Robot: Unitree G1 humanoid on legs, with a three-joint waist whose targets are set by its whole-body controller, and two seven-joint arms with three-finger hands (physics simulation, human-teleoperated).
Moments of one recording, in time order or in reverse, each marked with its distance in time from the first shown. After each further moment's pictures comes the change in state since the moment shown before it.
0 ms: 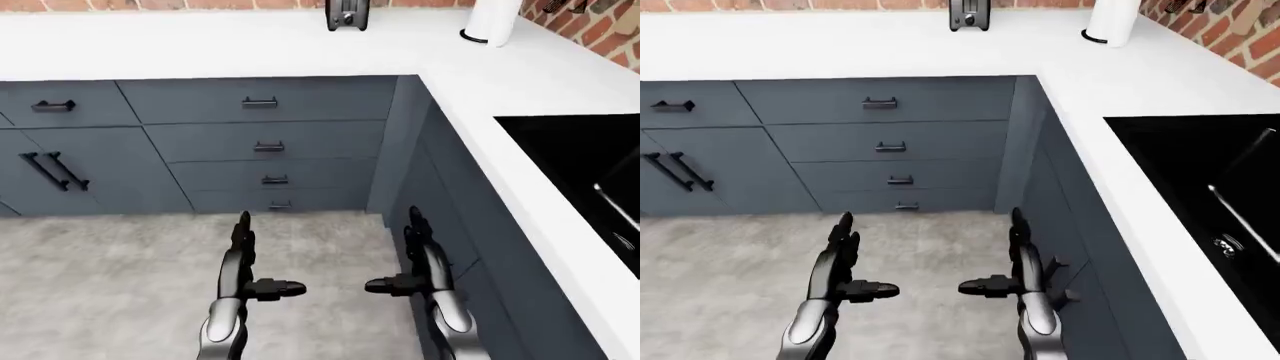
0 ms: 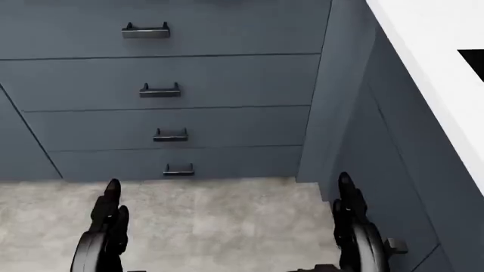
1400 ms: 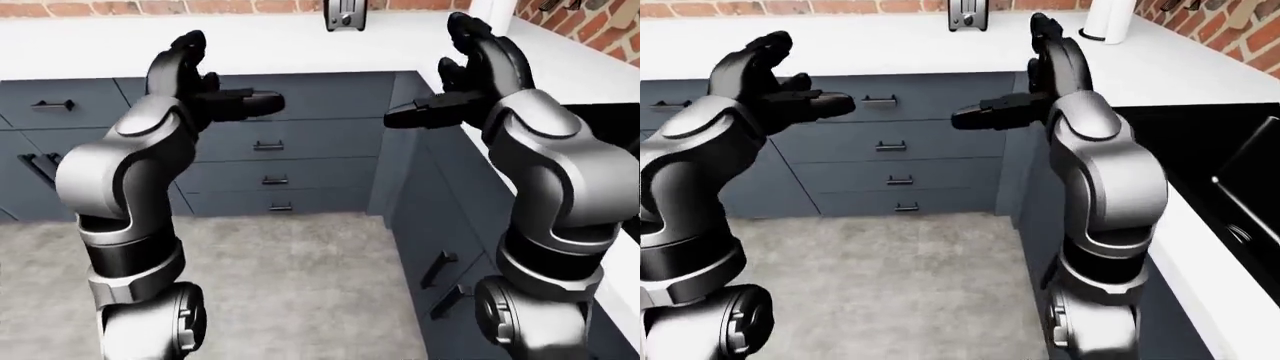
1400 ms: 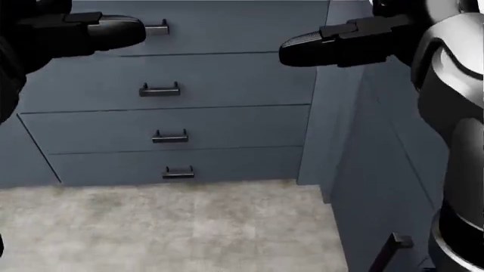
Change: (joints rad) left arm -0.990 0.313 0.186 -0.244 -0.376 1.078 0.252; right arm -0.980 -0.279 -0.105 -0.434 0.096 1.182 -0.039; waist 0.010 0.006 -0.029
